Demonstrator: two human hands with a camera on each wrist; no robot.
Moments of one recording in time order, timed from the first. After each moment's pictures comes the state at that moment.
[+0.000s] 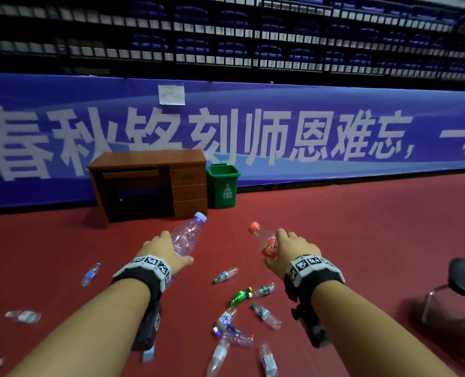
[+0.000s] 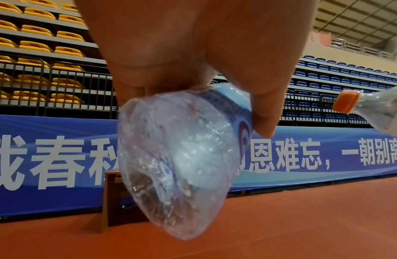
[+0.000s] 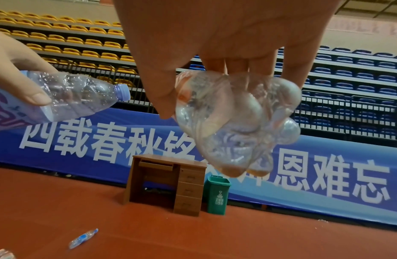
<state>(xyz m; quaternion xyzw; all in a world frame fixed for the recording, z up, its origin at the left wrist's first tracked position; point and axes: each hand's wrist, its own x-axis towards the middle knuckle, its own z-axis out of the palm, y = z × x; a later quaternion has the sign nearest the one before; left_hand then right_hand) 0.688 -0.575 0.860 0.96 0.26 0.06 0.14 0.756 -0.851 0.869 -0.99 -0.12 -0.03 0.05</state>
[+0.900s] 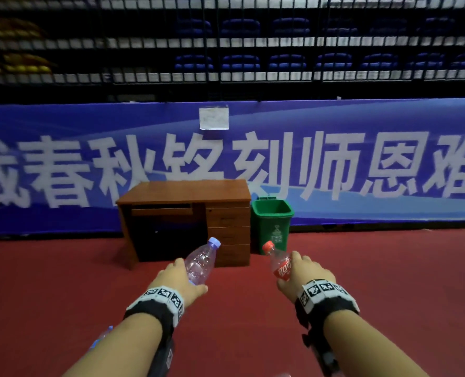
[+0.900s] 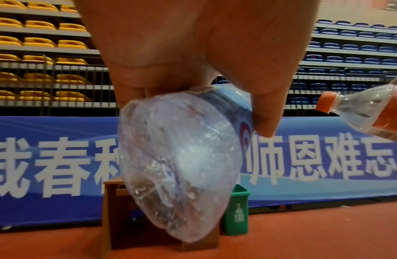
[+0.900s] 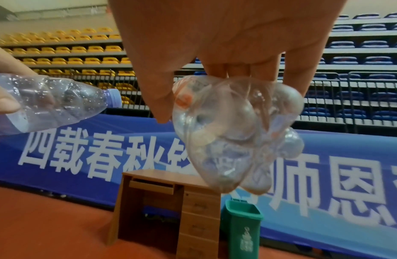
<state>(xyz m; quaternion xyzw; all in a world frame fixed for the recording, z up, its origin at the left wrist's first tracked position) 1.174 -0.349 0.869 0.93 0.32 0.07 0.16 1.293 -0.598 0.884 -0.98 -0.17 -0.02 0.10</state>
